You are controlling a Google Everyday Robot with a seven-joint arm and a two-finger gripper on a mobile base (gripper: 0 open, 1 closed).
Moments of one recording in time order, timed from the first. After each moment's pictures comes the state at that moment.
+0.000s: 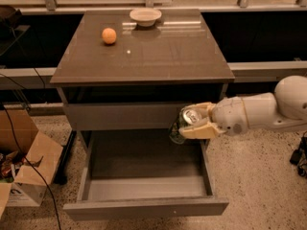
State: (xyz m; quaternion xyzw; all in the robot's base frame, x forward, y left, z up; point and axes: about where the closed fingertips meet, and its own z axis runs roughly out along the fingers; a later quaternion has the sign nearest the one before) arm 0.503 -0.105 0.783 -0.53 0.66 0.35 0.40
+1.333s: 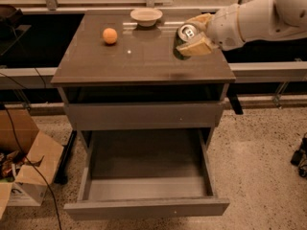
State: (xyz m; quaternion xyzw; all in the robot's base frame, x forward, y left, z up) arm 0.653 -0.105 0.954 -0.60 0.62 0.12 0.49
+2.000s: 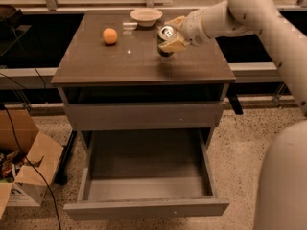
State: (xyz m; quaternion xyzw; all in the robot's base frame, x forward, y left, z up) arm 0.756 -0.062 0.905 -0.61 0.62 0.12 0.48
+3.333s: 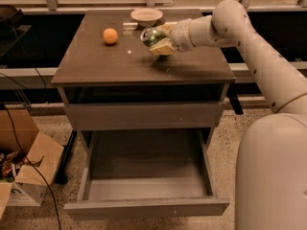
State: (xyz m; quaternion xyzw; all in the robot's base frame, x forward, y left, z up) arm 0.799 -0.029 0.871 -0.59 0.61 0.16 0.51
